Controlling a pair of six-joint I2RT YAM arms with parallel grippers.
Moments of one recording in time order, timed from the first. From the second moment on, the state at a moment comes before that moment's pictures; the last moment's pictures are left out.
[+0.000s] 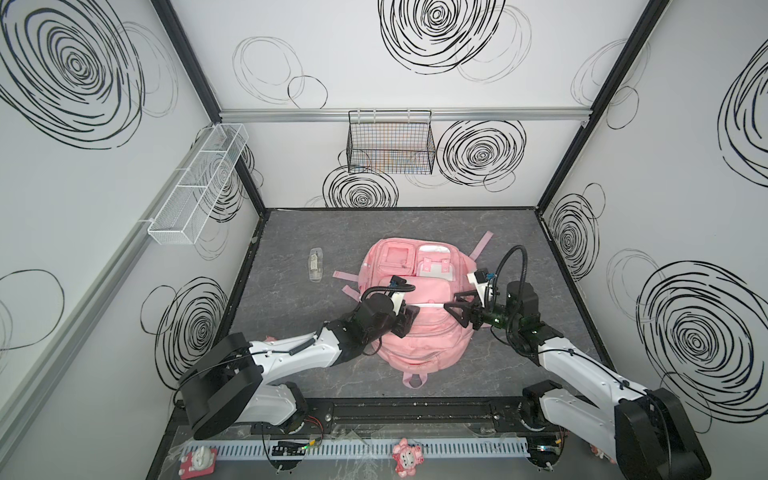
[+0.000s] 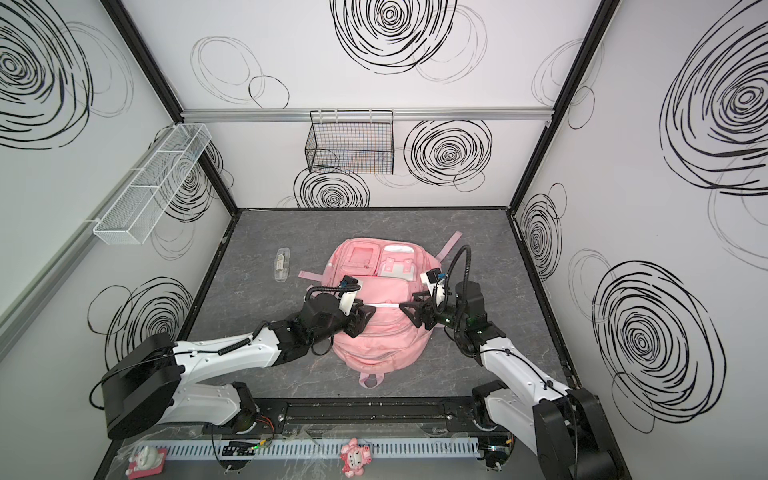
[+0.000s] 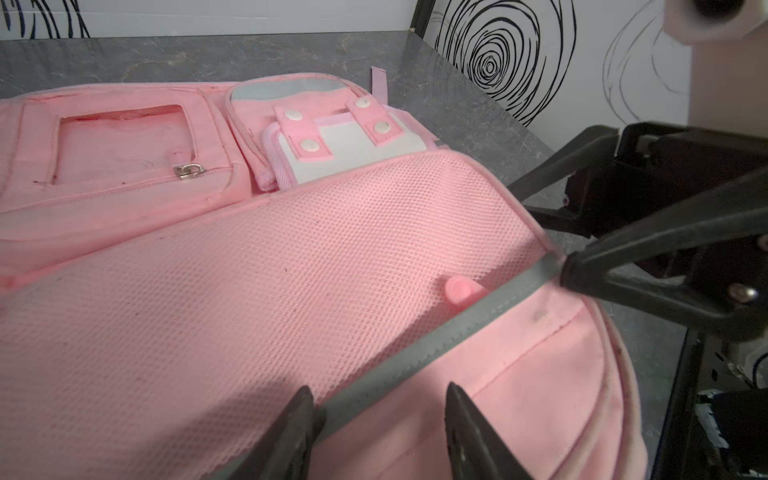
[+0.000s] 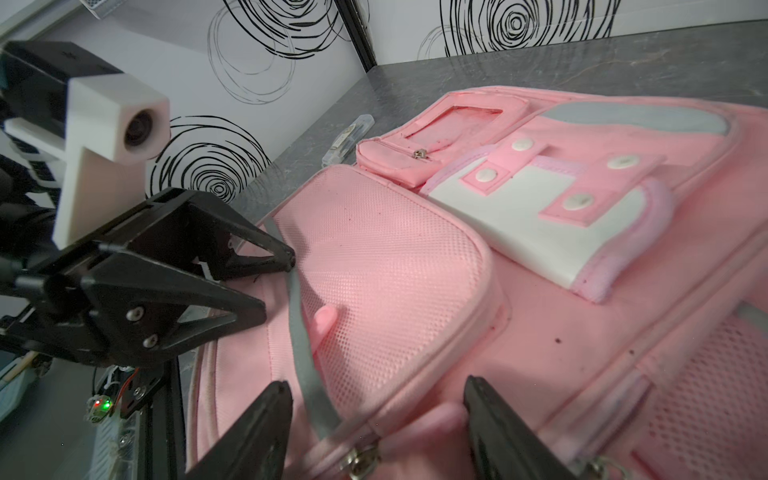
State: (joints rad) left arm -0.88 1.34 0.58 0.28 -0.06 -0.38; right arm 0.29 1.02 0.35 0.25 -0.72 0.20
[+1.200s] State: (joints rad) left arm -0.87 1.38 0.58 0.32 -0.06 -0.44; right arm 0.28 0.92 0.28 0.21 -0.81 0.36
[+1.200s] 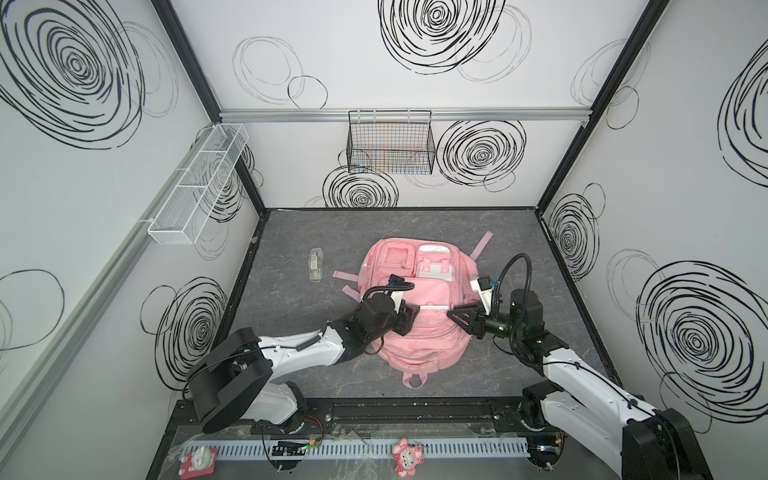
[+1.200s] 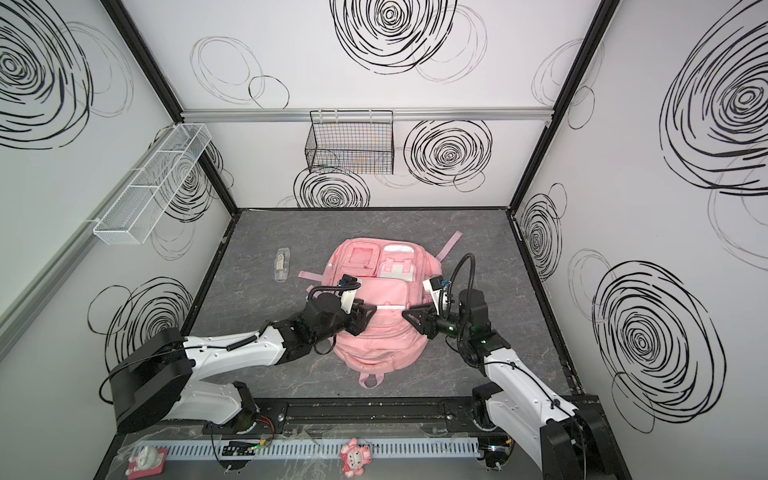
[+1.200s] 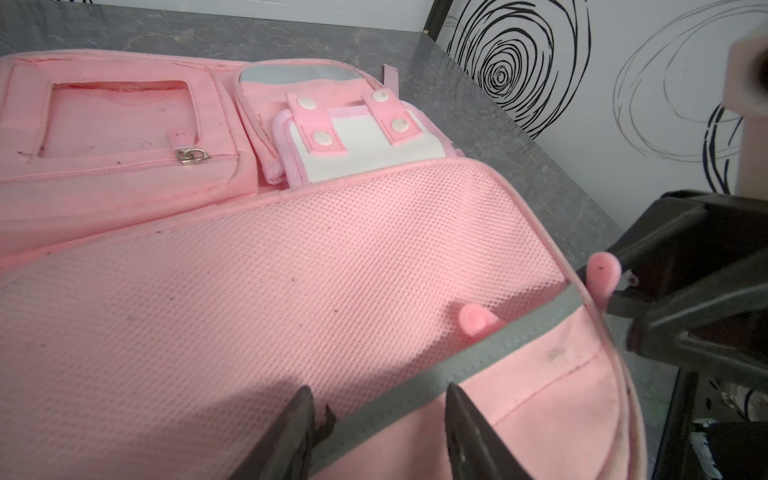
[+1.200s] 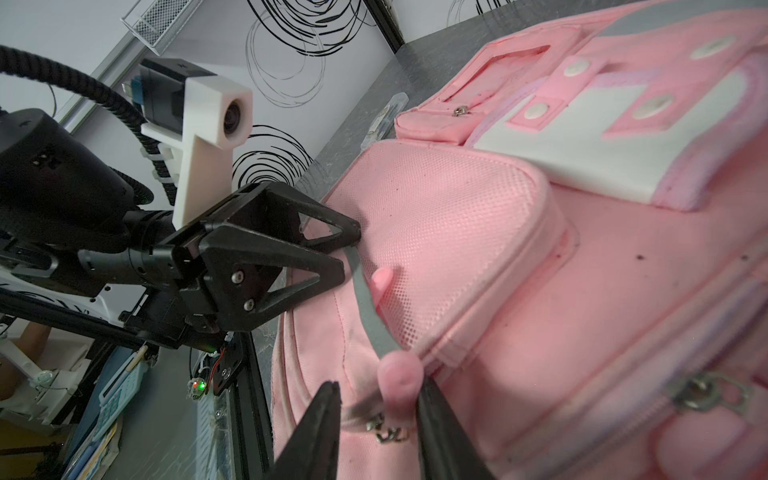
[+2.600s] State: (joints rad) left arm -0.86 1.48 1.06 0.12 0.25 -0.32; right arm 0.39 0.83 0.27 0.31 -0.67 0.25
